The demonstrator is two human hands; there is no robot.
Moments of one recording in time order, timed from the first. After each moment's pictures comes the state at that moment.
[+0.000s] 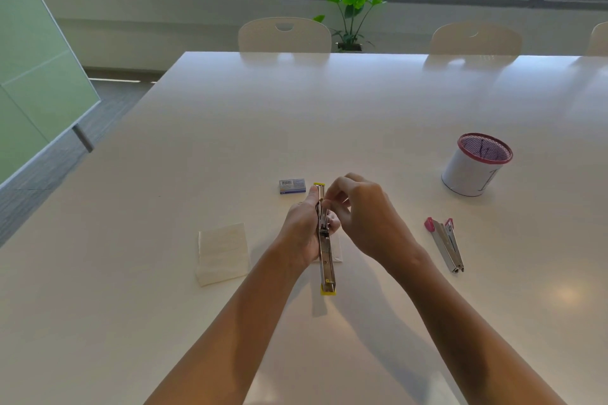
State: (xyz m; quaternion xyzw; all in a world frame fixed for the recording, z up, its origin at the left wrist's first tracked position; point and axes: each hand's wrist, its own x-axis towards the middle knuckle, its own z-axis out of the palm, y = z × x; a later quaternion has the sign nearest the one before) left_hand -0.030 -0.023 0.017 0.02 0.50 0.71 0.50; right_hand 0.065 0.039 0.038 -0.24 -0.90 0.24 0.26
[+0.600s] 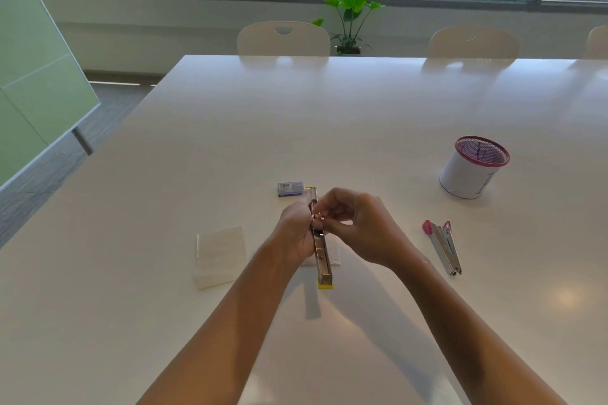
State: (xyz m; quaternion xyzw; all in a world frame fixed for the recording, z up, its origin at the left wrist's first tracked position) left_hand -0.039 -0.018 0.019 -0.01 0.53 0.68 0.51; right_hand 0.075 0.042 0.034 -0.18 -0.84 0.46 0.23
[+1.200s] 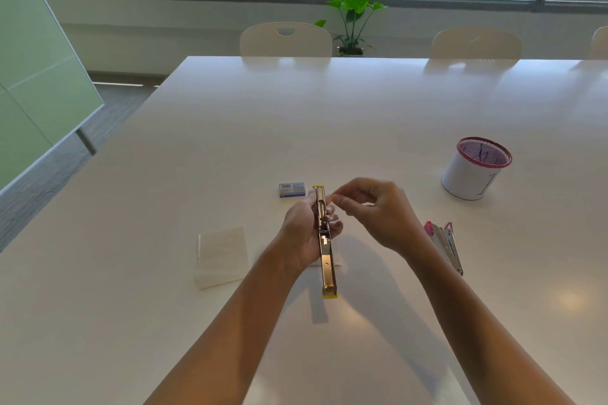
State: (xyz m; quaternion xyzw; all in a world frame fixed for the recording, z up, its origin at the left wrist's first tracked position) left_hand -0.031 -0.023 0.026 -0.02 0.41 0.72 0.56; right_hand 0.082 0.058 0.044 -0.26 -0.81 0.44 0.27
